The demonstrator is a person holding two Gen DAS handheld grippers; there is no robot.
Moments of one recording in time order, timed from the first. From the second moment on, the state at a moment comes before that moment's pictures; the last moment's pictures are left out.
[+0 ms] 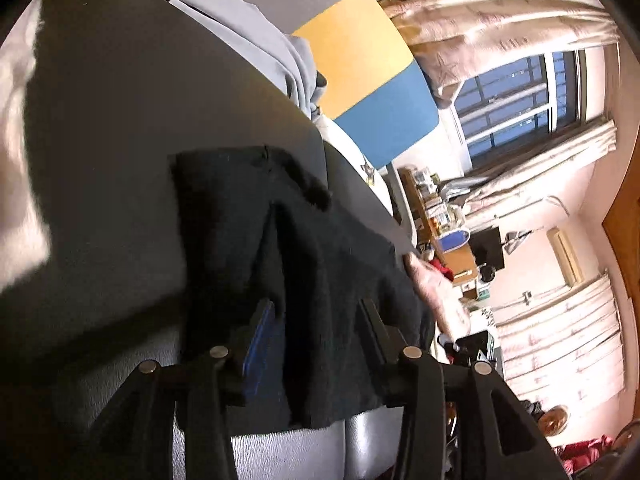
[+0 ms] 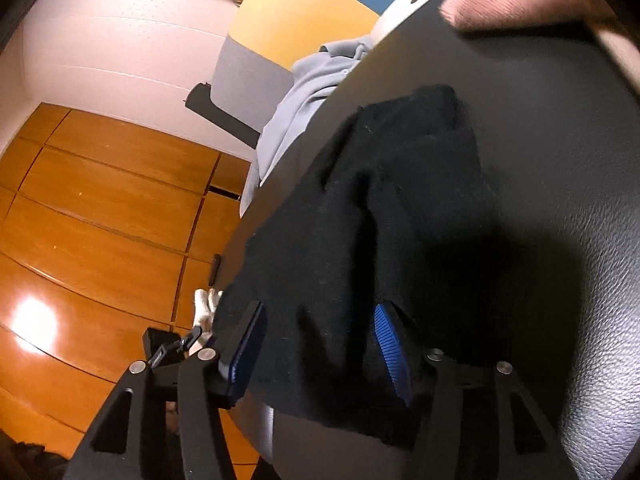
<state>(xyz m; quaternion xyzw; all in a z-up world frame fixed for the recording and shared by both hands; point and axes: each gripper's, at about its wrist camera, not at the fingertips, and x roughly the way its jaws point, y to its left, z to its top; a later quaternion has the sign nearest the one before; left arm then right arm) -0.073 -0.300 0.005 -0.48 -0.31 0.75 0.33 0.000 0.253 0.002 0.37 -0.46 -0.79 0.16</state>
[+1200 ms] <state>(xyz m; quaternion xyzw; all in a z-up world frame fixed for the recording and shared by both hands) -0.214 -0.248 0.014 -0.45 -0.42 0.70 0.36 -0.032 0.295 0.054 0.35 -0.43 -0.81 0.17</state>
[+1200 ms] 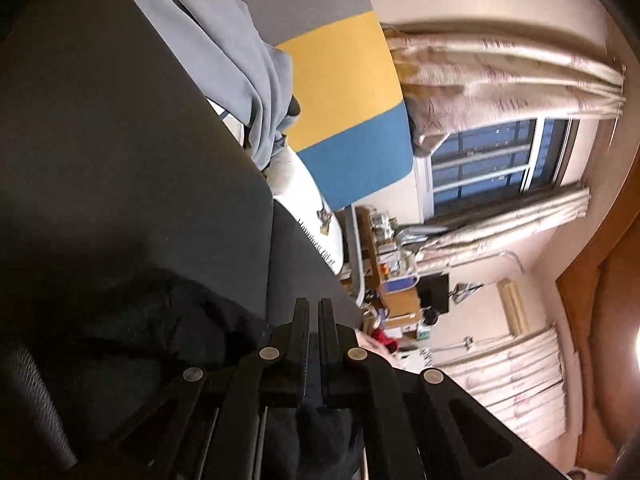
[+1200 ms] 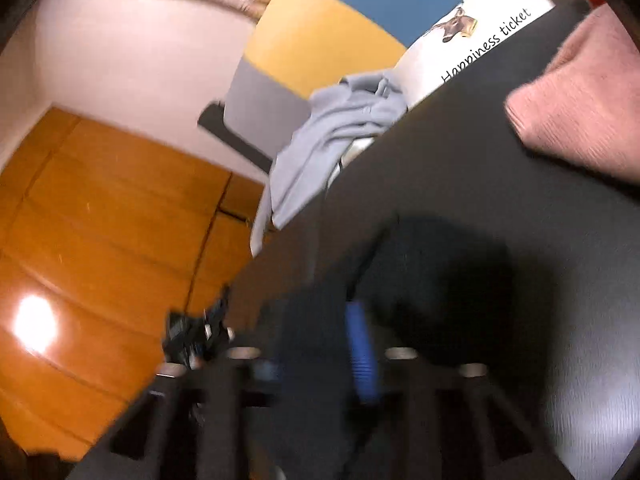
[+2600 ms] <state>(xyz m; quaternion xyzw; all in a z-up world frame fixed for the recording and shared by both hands) -0.196 -0.233 0.035 -0.43 -0.40 0.65 0.48 -0.018 0.254 0.050 0.30 -0.46 -0.80 0.24</state>
